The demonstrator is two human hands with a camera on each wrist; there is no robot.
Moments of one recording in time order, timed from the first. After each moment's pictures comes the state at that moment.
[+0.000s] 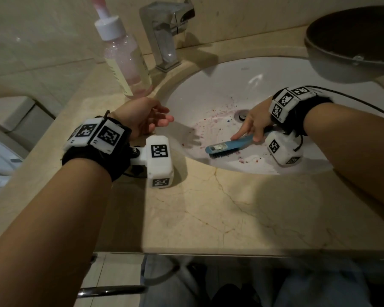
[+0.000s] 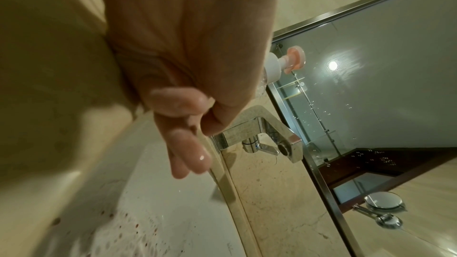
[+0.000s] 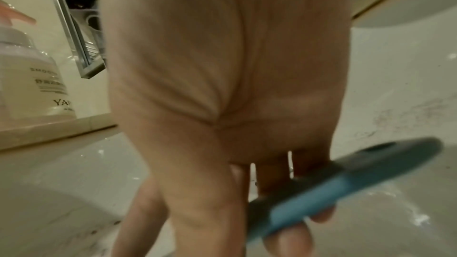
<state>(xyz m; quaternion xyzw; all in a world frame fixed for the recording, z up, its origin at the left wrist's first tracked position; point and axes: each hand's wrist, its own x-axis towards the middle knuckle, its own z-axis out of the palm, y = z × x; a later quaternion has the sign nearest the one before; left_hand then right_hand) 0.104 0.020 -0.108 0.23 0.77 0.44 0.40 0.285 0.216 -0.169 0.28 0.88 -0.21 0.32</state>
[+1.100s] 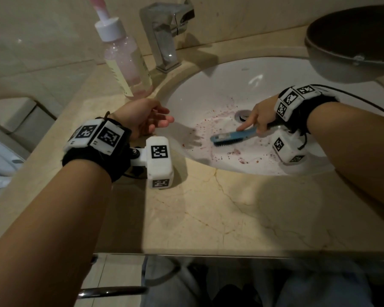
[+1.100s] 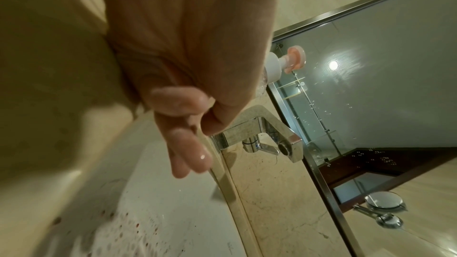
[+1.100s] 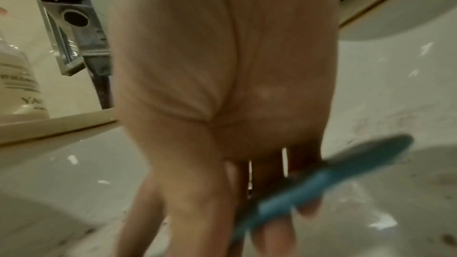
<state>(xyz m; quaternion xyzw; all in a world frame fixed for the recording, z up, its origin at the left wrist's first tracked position) 0.101 0.021 -0.109 0.23 0.77 0.44 0.40 0.289 0.225 -0.170 0.33 0.88 -0.20 0.27</state>
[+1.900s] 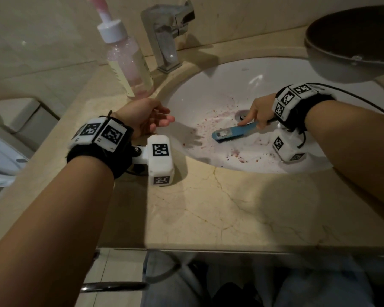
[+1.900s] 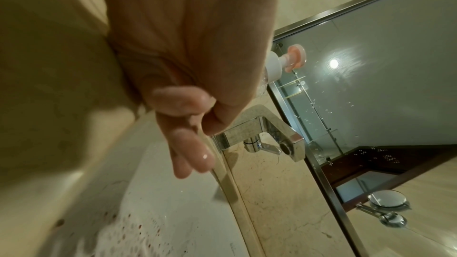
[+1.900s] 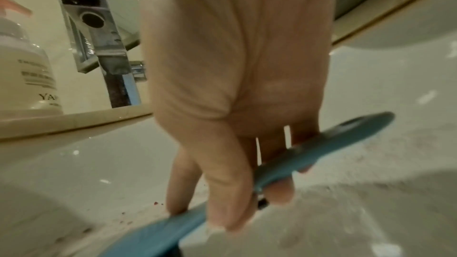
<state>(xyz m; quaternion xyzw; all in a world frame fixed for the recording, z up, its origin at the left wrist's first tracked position) 0.104 0.020 -0.108 0.23 0.77 0.44 0.40 0.290 0.221 -0.162 0.33 0.91 -0.18 0.21</state>
